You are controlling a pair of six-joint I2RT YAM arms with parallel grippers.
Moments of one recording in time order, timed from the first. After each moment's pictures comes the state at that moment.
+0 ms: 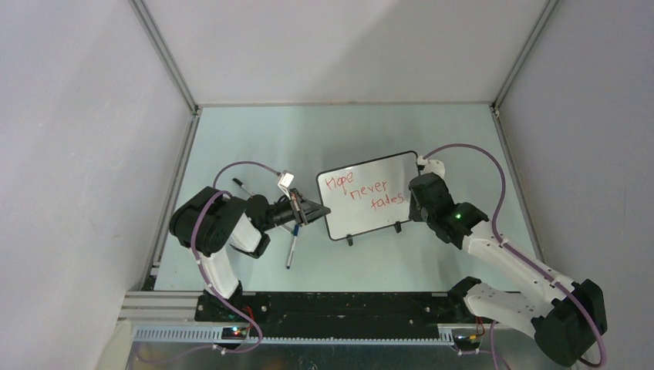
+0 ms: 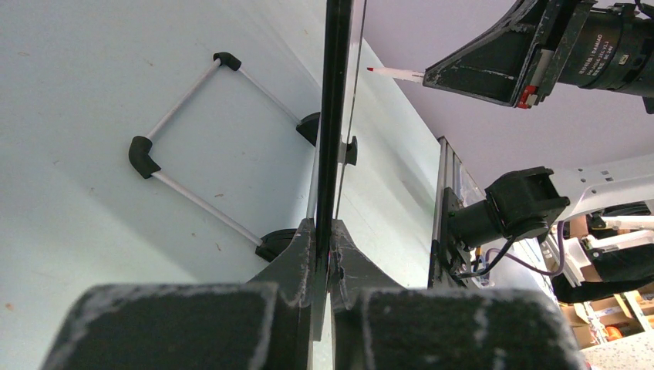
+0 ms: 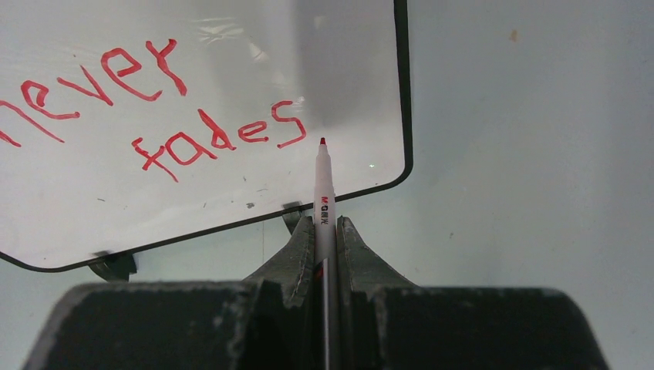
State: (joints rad) left arm -0.40 1.80 0.29 1.50 0.74 -0.79; right arm 0.61 1.01 0.76 -0.54 0.39 0.44
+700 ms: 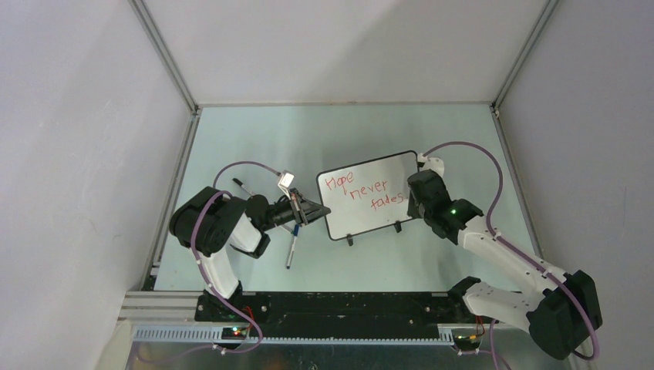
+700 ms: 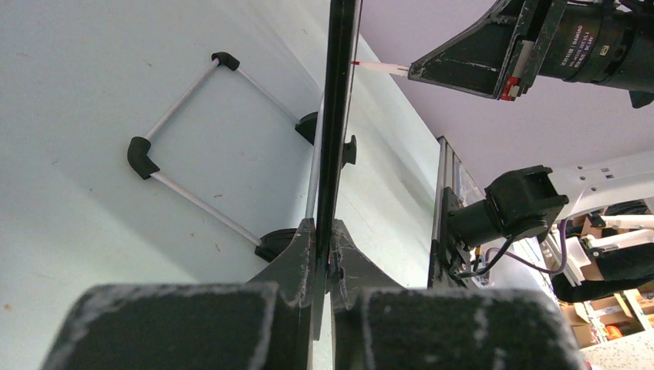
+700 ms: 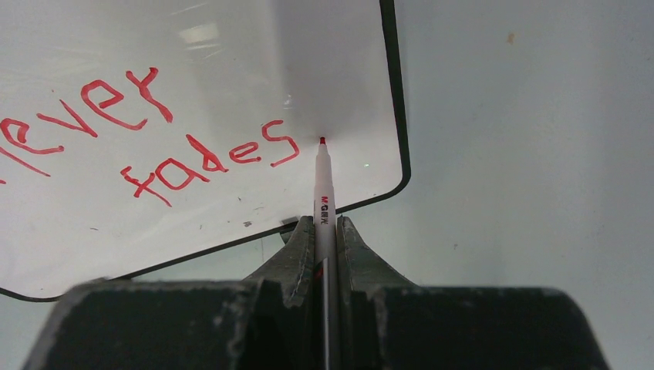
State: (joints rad) left arm -0.40 1.80 0.29 1.50 0.74 -0.79; right arm 0.58 1.07 0.76 -0.49 0.40 0.46
